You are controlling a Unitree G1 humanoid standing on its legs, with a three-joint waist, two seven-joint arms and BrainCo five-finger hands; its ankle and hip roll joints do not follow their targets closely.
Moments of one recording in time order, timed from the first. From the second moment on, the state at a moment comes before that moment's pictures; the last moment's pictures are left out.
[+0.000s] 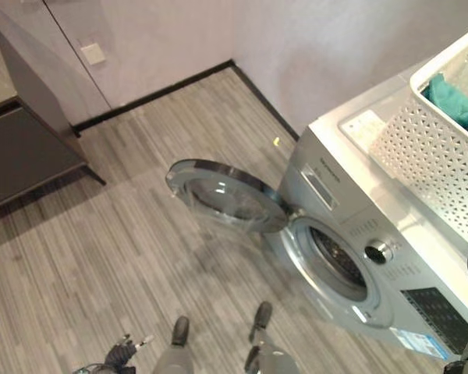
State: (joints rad) left arm 0.05 0.27 -0.10 1.08 -0.35 -0.13 0.10; right arm -1.27 -1.10 0.71 1.23 -0.07 0.04 0.15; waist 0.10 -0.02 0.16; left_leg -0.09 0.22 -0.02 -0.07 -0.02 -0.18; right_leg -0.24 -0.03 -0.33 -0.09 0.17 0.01
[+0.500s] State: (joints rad) left arm 0.04 0.24 -0.11 1.01 -0.29 -0.13 0.15; right arm -1.29 -1.16 0.45 1.10 0.15 0.01 -0.21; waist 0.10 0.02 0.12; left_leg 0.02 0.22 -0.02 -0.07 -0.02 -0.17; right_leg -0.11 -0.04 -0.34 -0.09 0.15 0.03
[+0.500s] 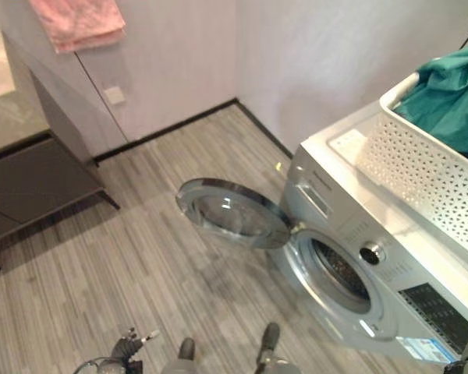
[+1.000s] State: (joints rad) left arm 0.10 0.28 -0.13 0.72 -0.18 -0.13 0.19; right arm -1.19 -1.33 0.19 0.52 0.11 -0.07 -0.50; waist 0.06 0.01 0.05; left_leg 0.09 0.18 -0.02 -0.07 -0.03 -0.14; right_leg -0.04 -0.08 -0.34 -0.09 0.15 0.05
